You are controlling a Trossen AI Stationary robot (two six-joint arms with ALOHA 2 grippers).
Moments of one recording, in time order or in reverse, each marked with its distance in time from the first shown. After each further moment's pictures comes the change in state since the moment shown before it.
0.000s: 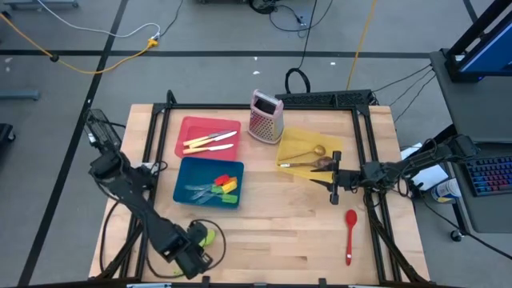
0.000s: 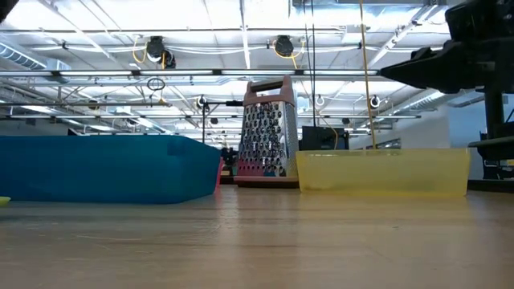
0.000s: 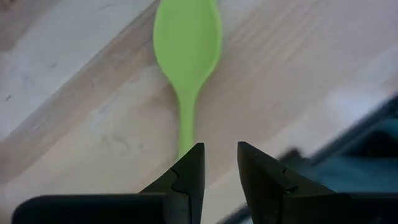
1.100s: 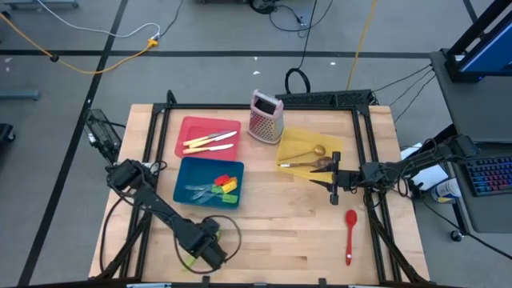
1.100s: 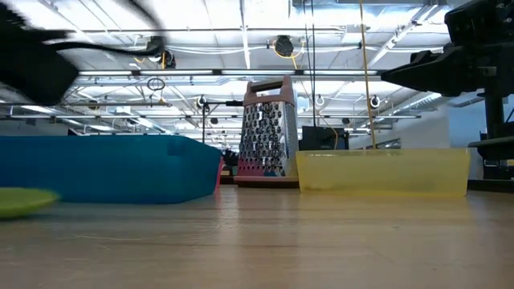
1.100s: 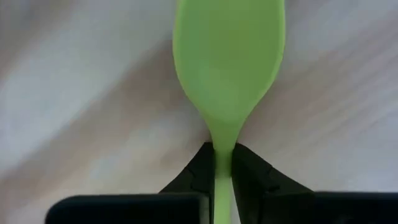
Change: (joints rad) left arm 0.134 0.194 0.033 0.008 0.088 0.088; right arm 0.000 0.000 0.000 -0.030 0.000 -0.003
